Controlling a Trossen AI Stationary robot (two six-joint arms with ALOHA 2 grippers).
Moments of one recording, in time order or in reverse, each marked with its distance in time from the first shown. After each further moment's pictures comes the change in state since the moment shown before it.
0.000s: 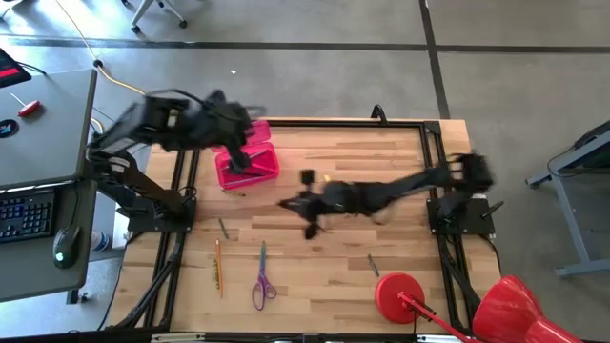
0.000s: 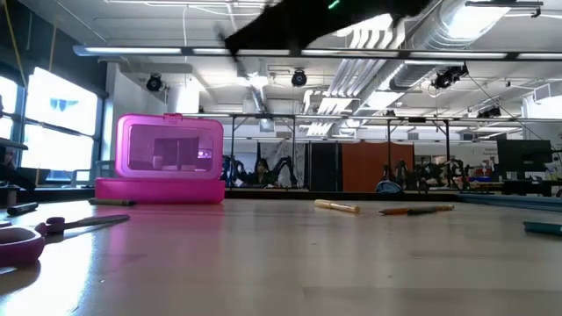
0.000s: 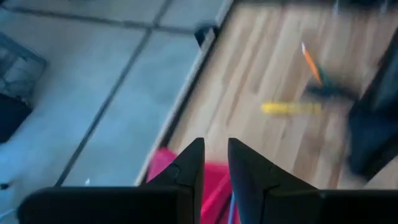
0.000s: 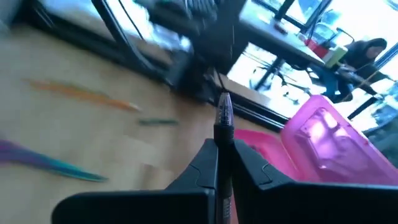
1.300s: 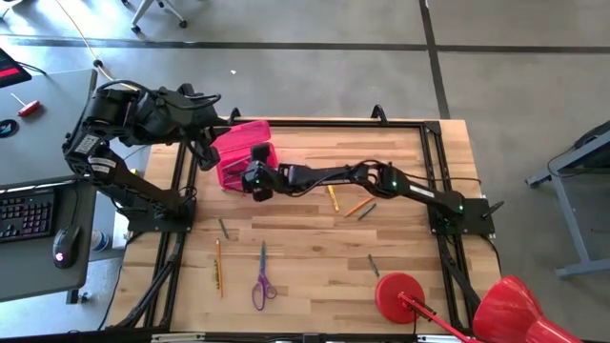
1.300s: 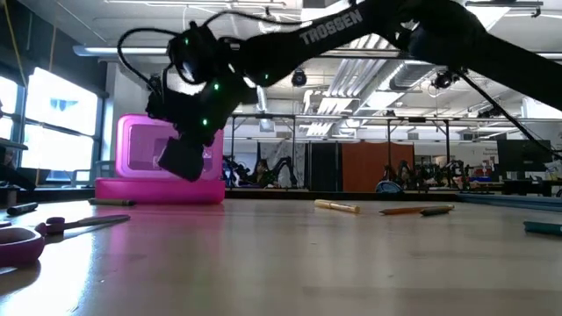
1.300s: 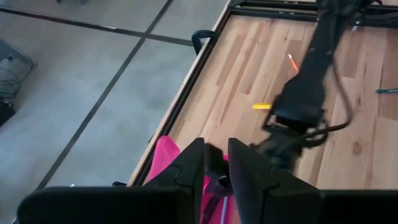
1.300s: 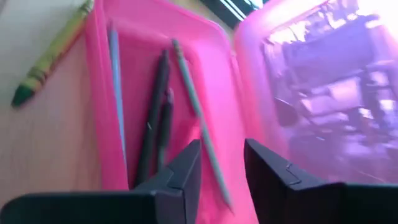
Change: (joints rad) left arm 0.000 -0.120 0.037 -0.106 0.050 -0.021; right arm -0.173 0.798 1.089 -0.627 0.360 -0.226
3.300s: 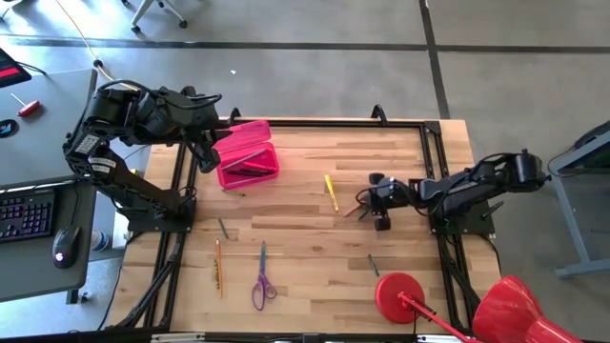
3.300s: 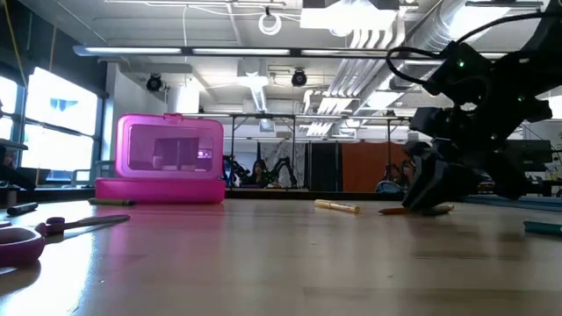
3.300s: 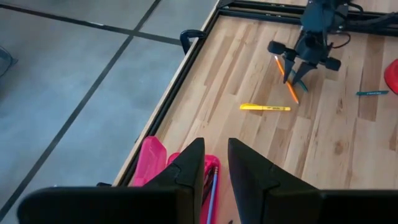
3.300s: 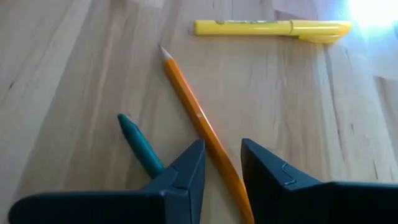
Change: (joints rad) left arm 0.000 0.003 0.000 0.008 0.051 -0.027; right arm -0.051 -1.264 -2.026 0.581 -0.528 0.351
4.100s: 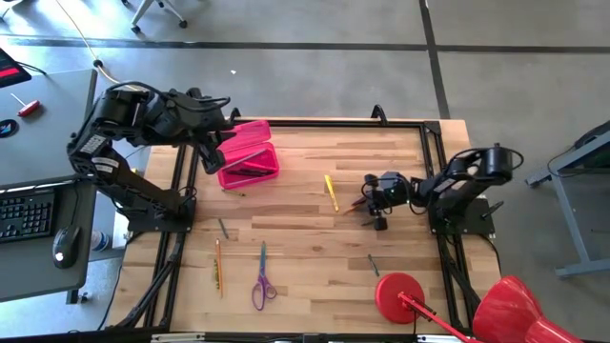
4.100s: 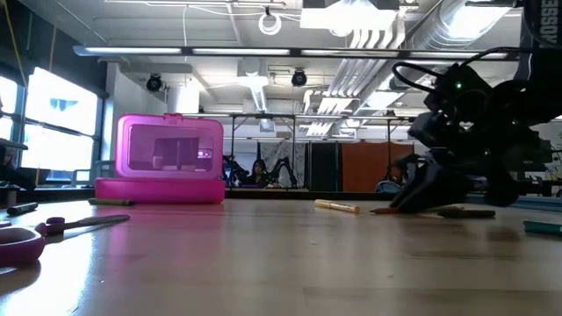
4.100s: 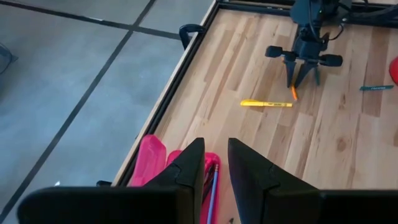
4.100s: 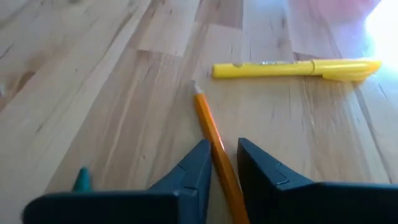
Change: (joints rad) left arm 0.000 0.029 -0.001 -0.002 -0.001 0.000; right arm -0.098 0.349 -0.072 0.476 -0.259 -0.029
